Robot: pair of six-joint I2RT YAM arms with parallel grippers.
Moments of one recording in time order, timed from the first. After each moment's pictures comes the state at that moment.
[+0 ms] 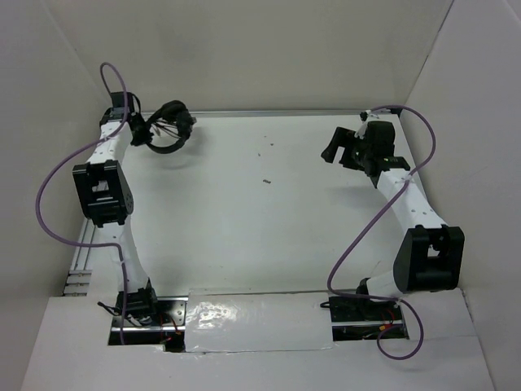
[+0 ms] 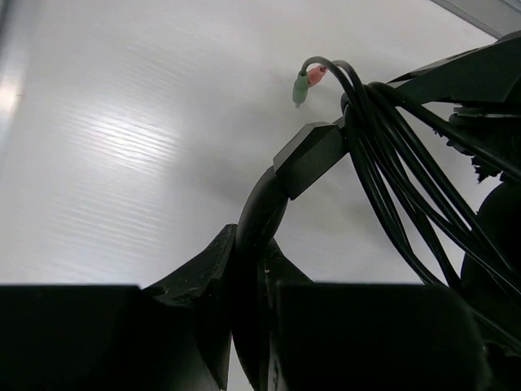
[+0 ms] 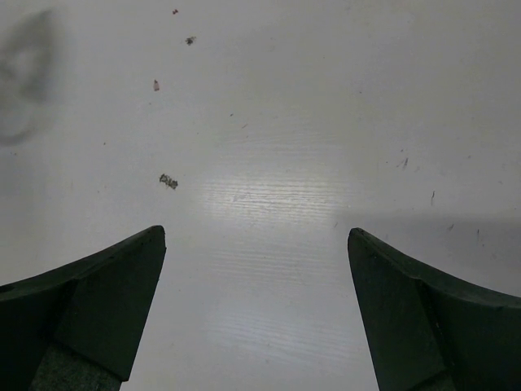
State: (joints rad) left arm 0.15 2.16 1.90 -0.57 0.00 -0.32; right arm 0.01 1.43 1.12 -0.28 -0.25 0.32
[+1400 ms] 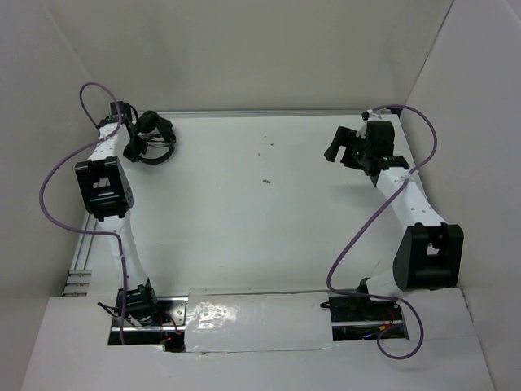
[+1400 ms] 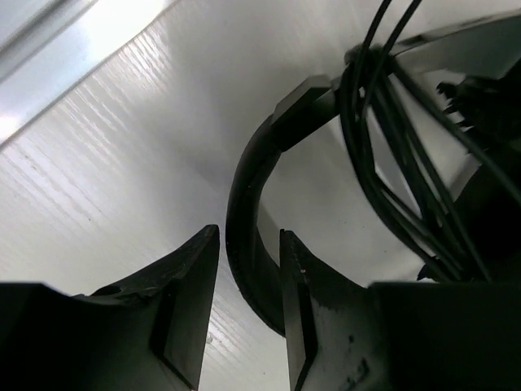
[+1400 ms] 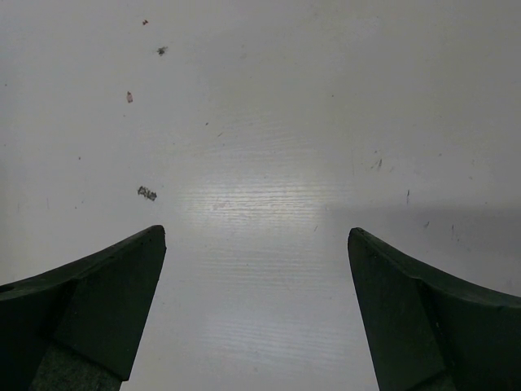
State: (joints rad) left arm 0.24 2.33 2.04 -0.76 -0.22 -0.77; right arm 0.01 1.45 1.13 -0.29 -0.18 0.32
